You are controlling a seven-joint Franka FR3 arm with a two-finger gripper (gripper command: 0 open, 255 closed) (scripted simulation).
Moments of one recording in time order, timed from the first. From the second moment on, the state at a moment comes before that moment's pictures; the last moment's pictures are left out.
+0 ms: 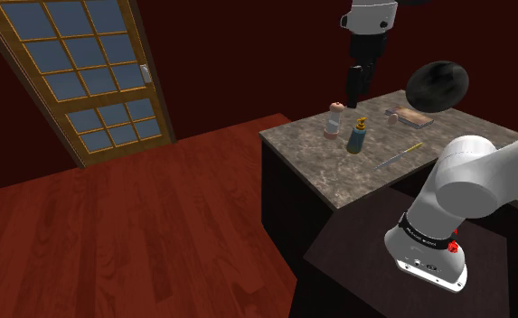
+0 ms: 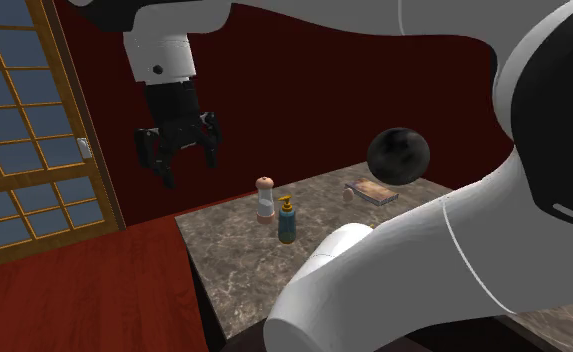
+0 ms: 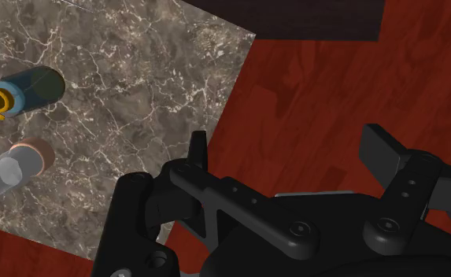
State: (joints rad) arm 0.02 -0.77 0.03 -2.31 -0.01 1.45 -0.01
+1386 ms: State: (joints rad) arm -0.10 -0.37 -0.25 -2.30 -0.28 1.85 -0.33
